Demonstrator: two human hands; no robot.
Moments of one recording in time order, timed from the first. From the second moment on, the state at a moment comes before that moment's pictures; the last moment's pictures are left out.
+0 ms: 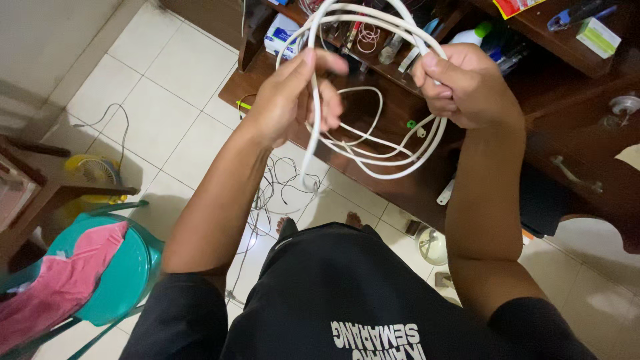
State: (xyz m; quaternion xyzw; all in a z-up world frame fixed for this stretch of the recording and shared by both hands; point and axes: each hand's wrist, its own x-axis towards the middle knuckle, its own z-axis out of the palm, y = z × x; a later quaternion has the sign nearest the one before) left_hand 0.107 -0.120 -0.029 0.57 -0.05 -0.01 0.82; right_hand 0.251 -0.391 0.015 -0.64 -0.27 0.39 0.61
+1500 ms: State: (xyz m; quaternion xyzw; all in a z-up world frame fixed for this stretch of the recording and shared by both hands) left_hand 0.064 -0.102 -0.024 0.80 -0.07 -0.03 0.59; right_hand 0.258 -0.412 -0.028 -0.64 -0.25 0.39 0.62
